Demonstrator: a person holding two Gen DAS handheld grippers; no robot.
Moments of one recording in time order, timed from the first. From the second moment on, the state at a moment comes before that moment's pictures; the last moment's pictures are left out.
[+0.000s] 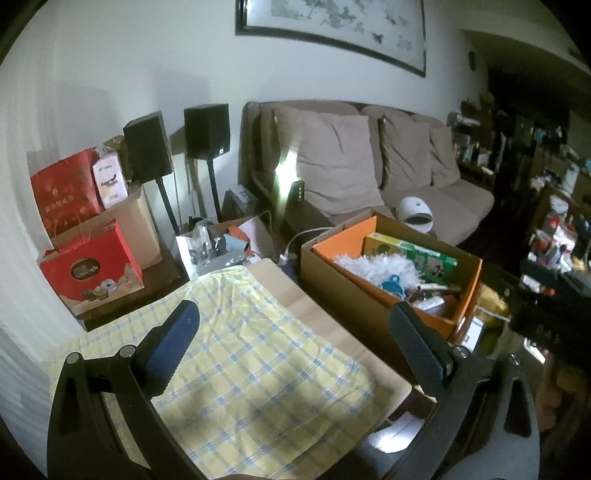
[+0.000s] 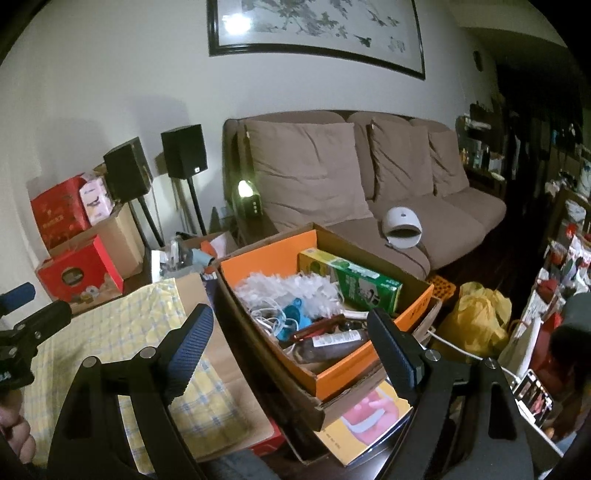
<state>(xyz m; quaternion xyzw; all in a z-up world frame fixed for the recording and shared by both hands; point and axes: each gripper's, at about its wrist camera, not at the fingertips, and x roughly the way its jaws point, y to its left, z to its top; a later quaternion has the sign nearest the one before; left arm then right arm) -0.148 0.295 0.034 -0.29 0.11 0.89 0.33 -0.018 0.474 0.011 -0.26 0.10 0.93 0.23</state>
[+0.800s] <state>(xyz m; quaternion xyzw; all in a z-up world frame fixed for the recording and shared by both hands) -0.132 0.293 0.041 -0.29 0.12 0.88 0.36 -0.021 0.470 0.011 -0.27 0.09 0.93 0.23</state>
